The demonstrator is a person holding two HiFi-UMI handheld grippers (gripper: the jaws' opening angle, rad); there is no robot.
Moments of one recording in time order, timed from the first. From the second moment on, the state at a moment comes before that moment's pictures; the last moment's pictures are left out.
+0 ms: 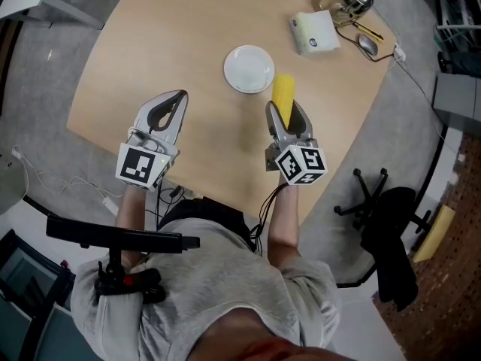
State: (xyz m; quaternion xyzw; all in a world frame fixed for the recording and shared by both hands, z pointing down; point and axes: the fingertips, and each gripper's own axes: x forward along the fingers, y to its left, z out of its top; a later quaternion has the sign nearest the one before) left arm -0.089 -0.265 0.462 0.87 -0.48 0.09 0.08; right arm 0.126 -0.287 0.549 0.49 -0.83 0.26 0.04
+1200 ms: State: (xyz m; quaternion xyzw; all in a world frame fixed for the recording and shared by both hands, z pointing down) left arm -0.078 -0.328 0.551 0.87 -0.47 0.10 0.14; right arm 0.126 -0.357 0.635 0.48 -0.82 0.30 0.08
